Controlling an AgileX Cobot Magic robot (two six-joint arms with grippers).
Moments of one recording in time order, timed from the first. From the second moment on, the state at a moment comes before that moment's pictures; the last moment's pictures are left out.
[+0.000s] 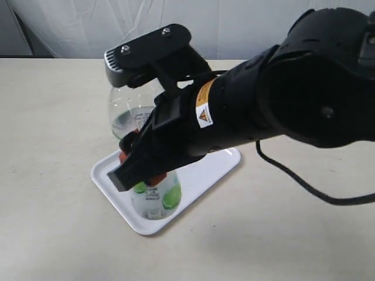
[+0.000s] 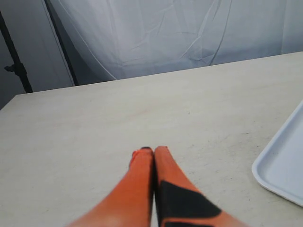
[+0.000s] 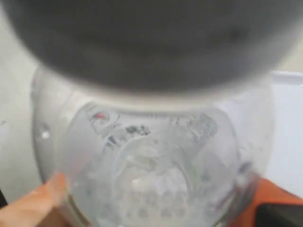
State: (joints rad) left arm -0.04 0.00 0.00 -0.01 0.25 0.11; right arm 1.11 1.43 -1.04 -0.04 0.51 0.14
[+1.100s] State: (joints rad) left arm -0.04 0.00 0.00 -0.01 0.25 0.11; right arm 1.09 1.43 -1.04 -0.36 0.65 0.50
